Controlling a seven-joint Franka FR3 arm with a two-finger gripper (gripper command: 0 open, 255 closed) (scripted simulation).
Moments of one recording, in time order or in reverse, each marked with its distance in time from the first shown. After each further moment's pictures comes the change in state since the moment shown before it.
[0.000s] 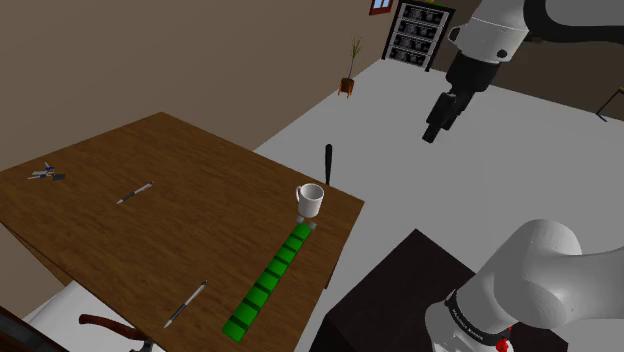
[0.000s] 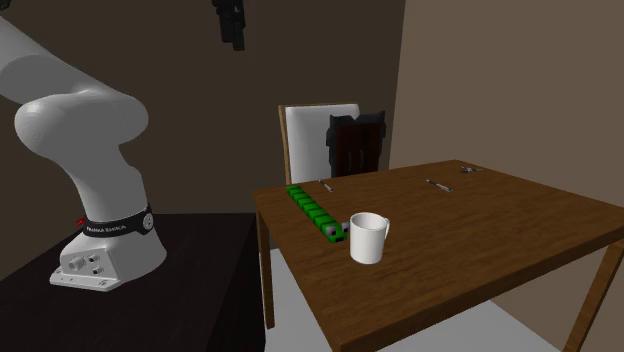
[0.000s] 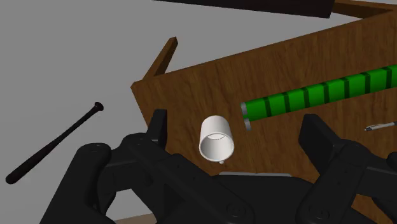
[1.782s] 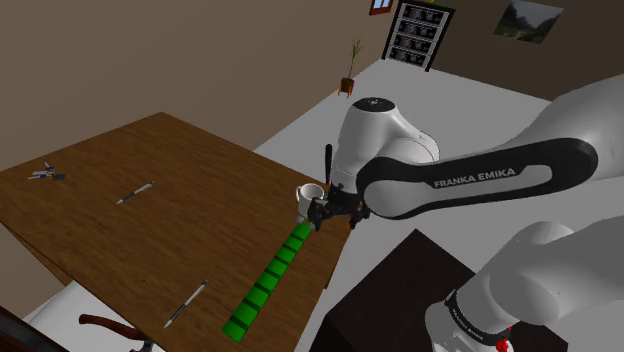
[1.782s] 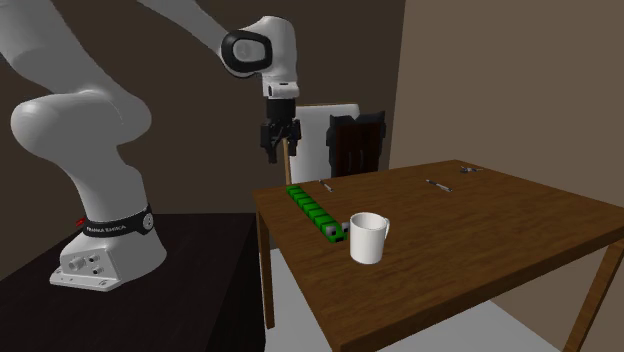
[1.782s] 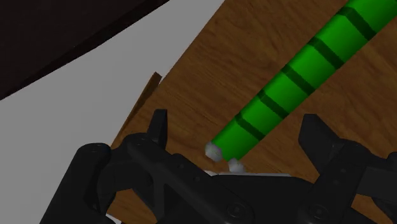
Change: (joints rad) arm -0.085 0.400 0.550 -0.353 0.281 0.759 0.878
